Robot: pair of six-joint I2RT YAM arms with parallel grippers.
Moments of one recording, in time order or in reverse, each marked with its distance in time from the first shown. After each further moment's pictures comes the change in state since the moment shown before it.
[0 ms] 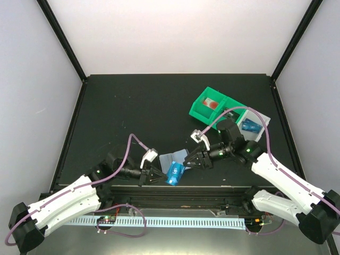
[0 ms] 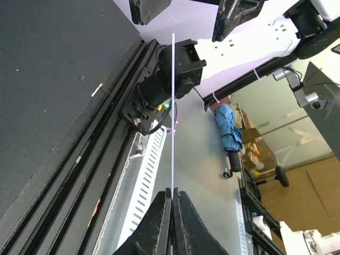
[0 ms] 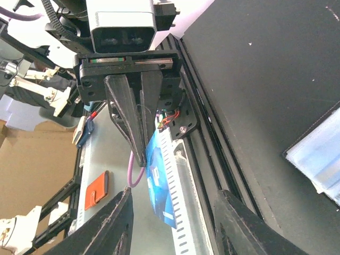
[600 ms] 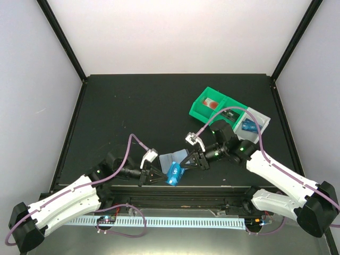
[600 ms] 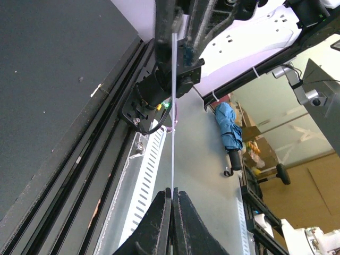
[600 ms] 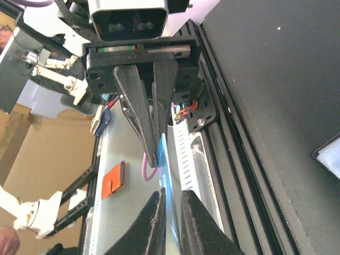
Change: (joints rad) left arm 0.000 0.002 0.000 0.004 0.008 0.014; right arm 0.043 0.074 -0.008 0.064 -0.060 0.025
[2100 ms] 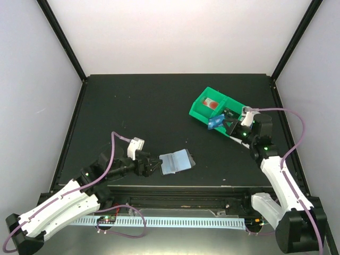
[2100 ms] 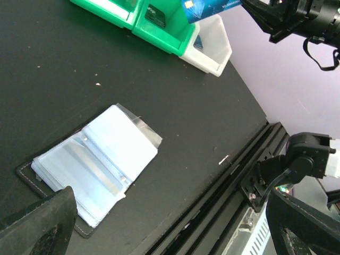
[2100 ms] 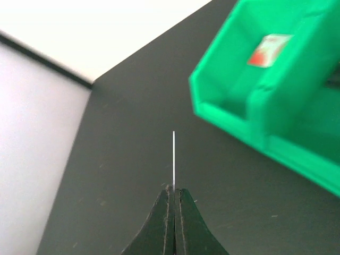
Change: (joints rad) left arm 0.000 -0.130 0.105 -0.319 -0.618 -0.001; right arm -0.603 -0.117 -0.142 0.263 0.480 0.329
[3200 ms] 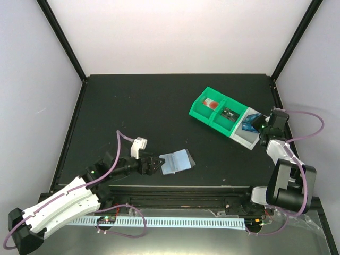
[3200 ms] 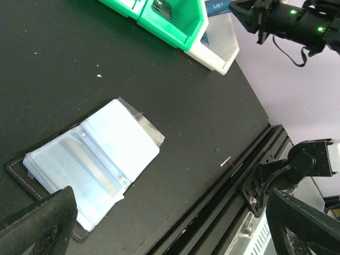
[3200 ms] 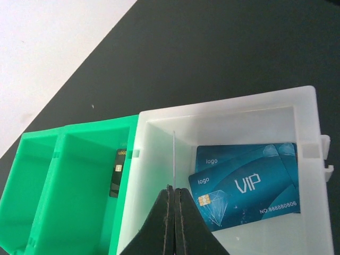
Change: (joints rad) left arm 0.000 0.070 -0.037 0.086 -0.006 -0.047; right arm -0.392 0.368 0.004 0.245 0.320 -0.014
